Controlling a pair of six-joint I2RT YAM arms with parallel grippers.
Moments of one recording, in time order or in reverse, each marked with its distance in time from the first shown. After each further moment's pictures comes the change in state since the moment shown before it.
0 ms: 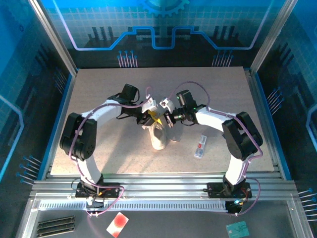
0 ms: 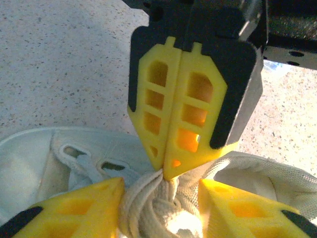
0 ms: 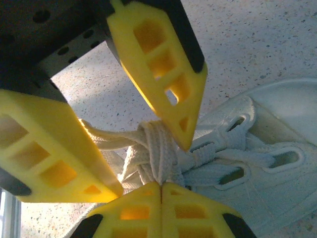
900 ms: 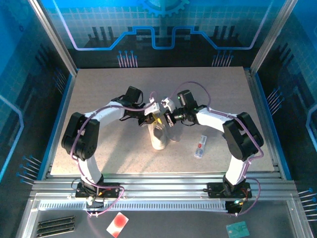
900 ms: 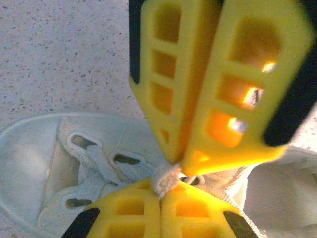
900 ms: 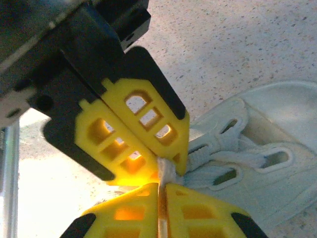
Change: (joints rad) left arm -0.046 -0.004 -0.047 0.076 -0.169 0.003; right arm -0.005 -0.019 -0.022 0.023 -0.001 0.024
